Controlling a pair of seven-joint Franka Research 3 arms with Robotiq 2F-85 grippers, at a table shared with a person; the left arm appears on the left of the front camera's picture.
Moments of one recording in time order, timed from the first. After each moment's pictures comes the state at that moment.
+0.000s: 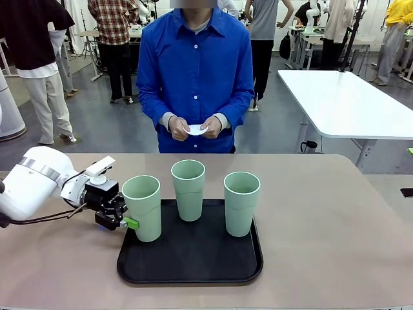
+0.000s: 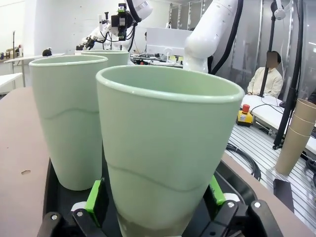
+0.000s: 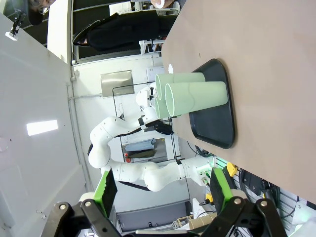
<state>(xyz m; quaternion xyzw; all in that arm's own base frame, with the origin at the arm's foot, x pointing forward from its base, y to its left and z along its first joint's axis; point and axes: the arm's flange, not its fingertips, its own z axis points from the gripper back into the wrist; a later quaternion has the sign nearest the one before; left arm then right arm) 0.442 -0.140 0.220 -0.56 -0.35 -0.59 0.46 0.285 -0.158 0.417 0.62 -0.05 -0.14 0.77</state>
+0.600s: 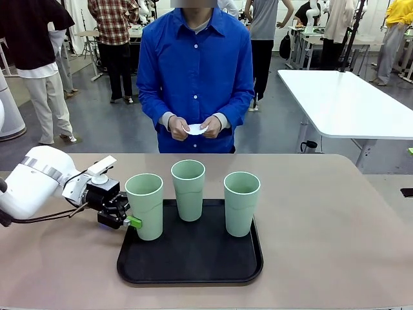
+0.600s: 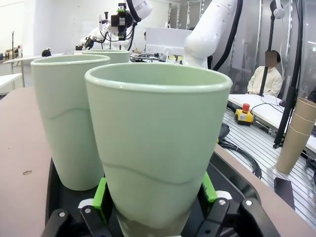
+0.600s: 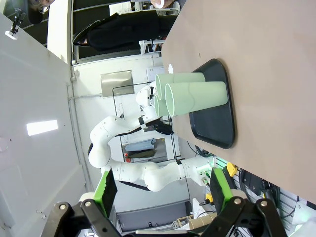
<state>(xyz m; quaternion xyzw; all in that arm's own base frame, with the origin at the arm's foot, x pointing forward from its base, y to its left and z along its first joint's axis) 0.446 -0.141 0.220 -0.56 -0.35 -0.59 0.46 0.285 -0.158 0.417 0.62 -0.05 -0.14 0.77</state>
